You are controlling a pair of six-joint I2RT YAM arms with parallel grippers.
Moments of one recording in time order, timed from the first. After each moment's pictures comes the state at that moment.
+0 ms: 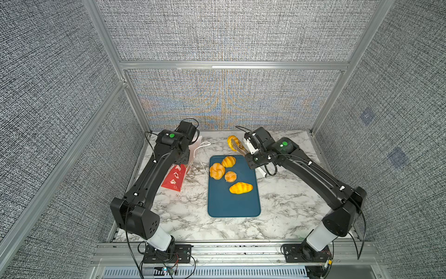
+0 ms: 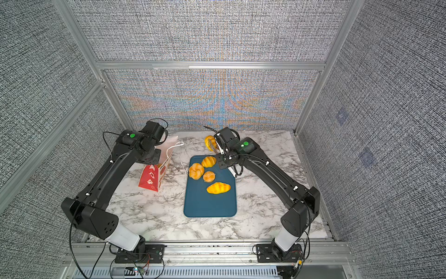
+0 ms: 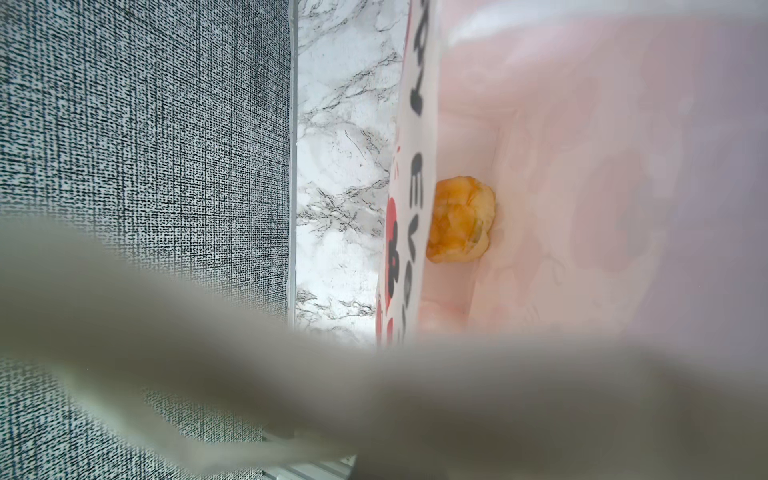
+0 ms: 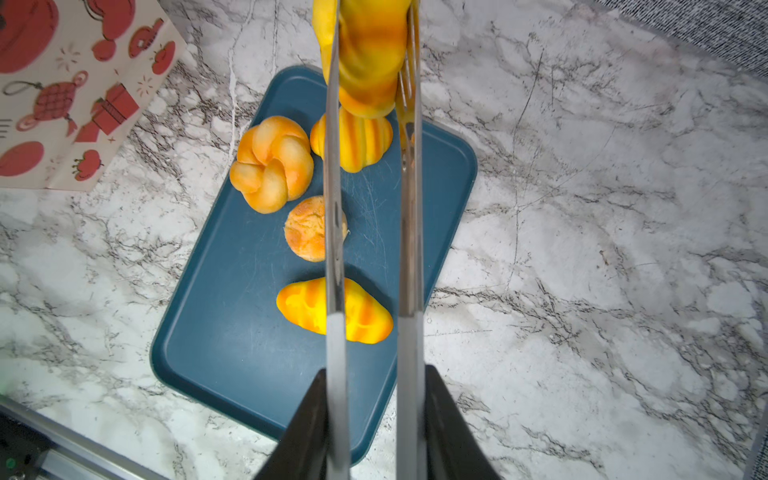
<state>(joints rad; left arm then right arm) -0.37 1.58 1.73 -1.43 -0.47 -0.23 0.69 1.66 1.76 -1.11 0.16 0.21</state>
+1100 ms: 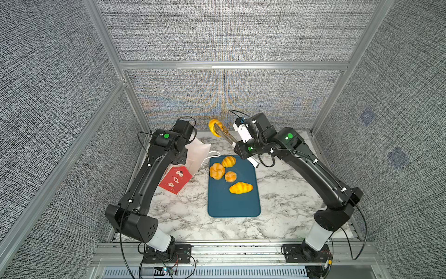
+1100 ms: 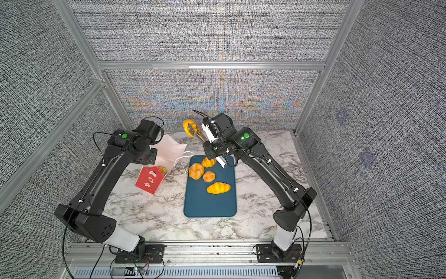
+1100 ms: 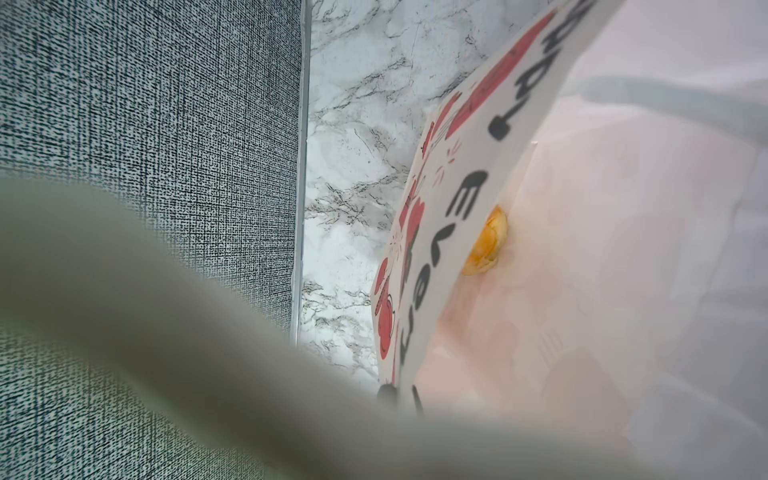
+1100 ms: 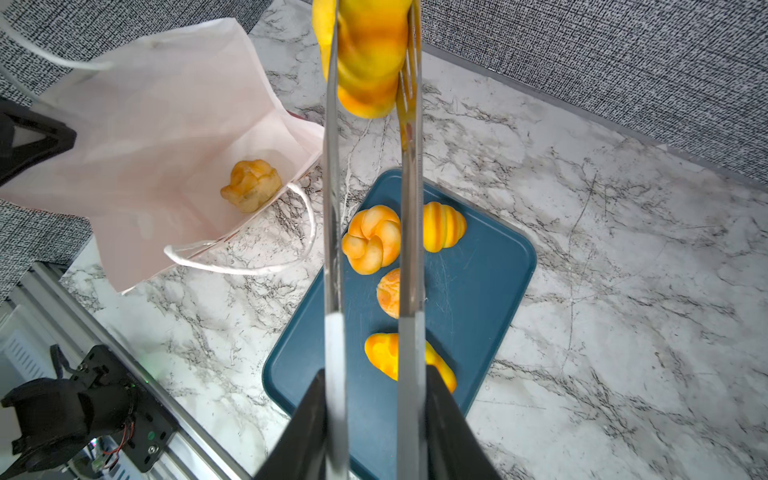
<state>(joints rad) -0.37 1.55 1.80 -1.50 -0.46 -0.25 0.77 1.75 2.12 -1.18 0.05 0.21</state>
